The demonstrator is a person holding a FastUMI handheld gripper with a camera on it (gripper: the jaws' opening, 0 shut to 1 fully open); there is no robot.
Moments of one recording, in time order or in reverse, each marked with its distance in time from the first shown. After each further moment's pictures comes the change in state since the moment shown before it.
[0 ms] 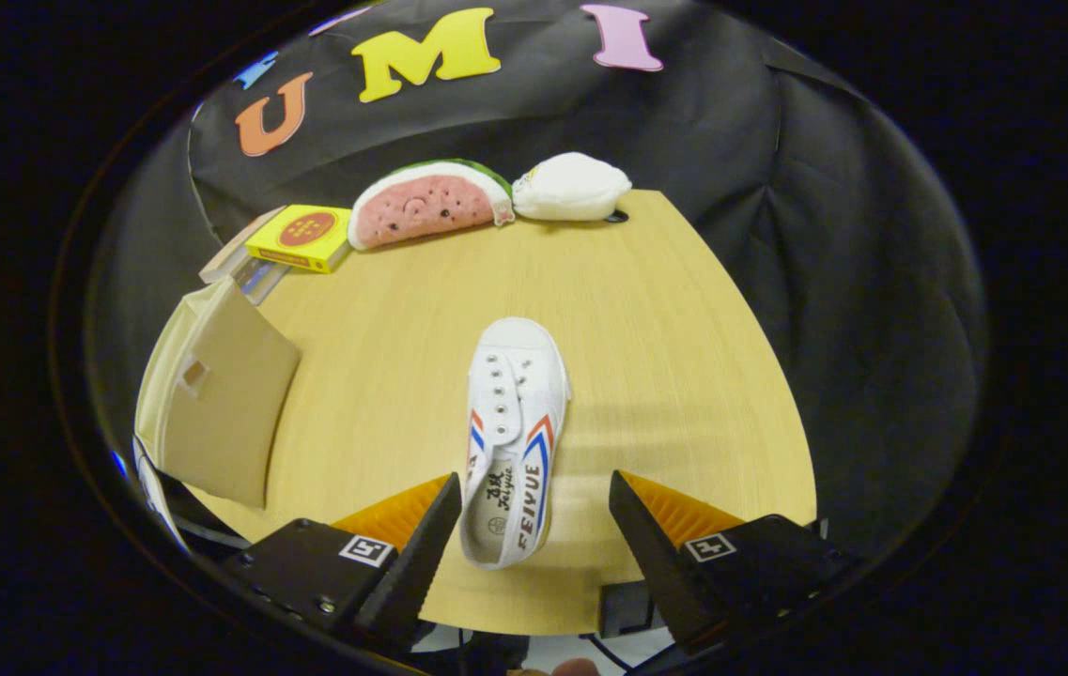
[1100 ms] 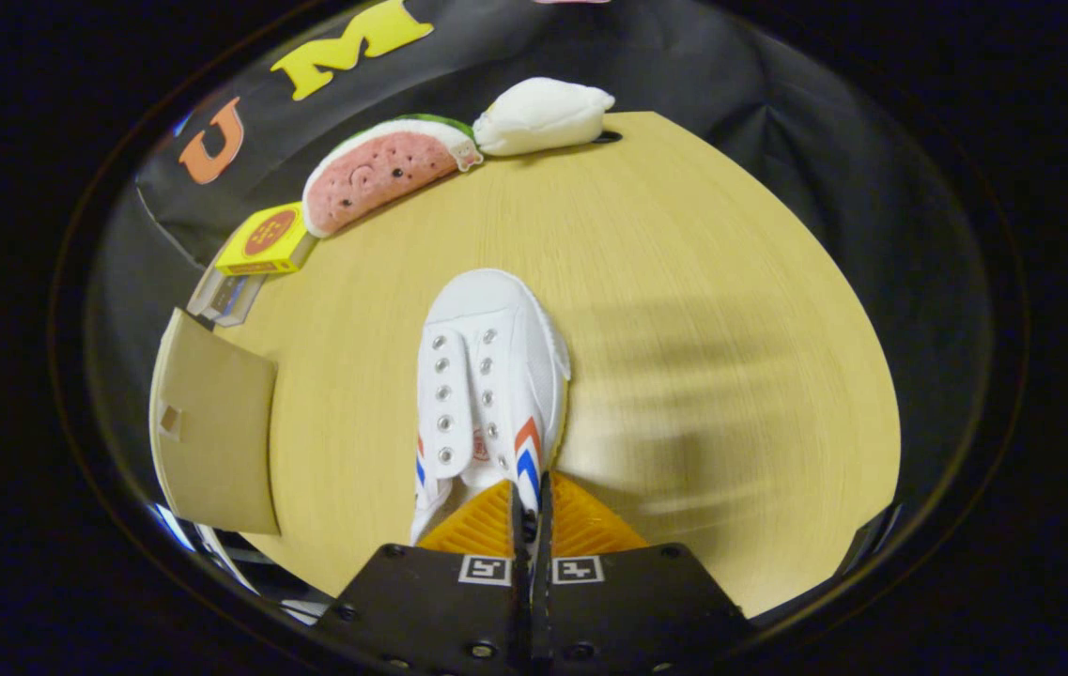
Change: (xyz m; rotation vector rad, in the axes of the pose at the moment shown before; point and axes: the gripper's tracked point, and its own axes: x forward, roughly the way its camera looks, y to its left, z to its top) arm 0.054 -0.001 -0.003 0.204 0.168 0.136
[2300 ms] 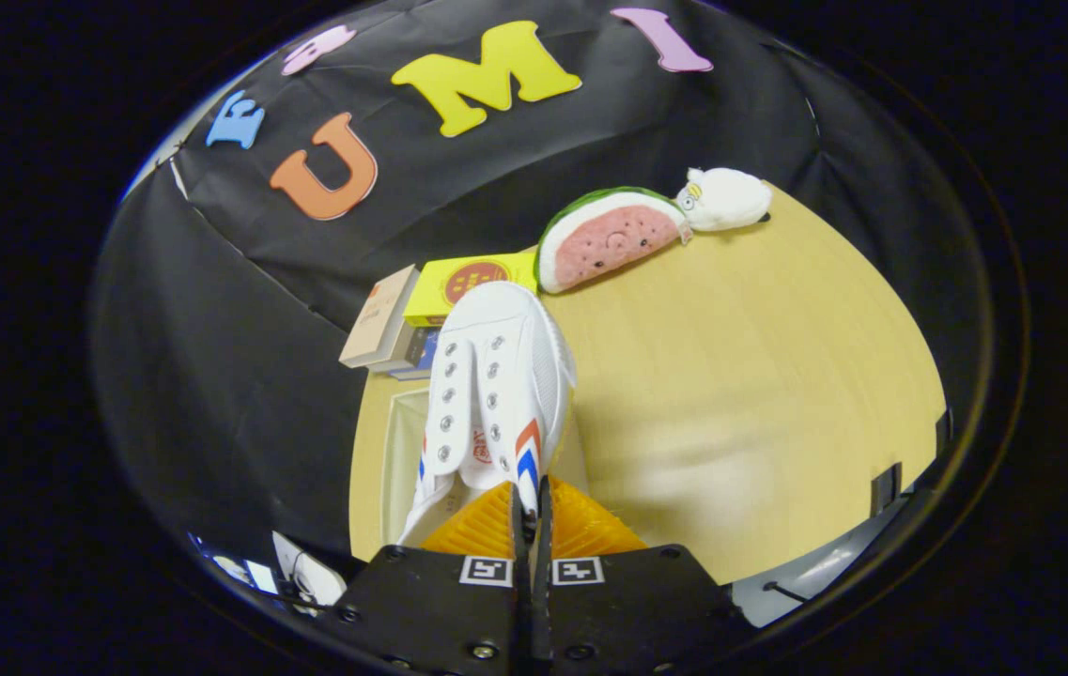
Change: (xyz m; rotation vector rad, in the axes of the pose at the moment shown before) arm -0.137 0.356 -0.029 0.008 -0.135 0.194
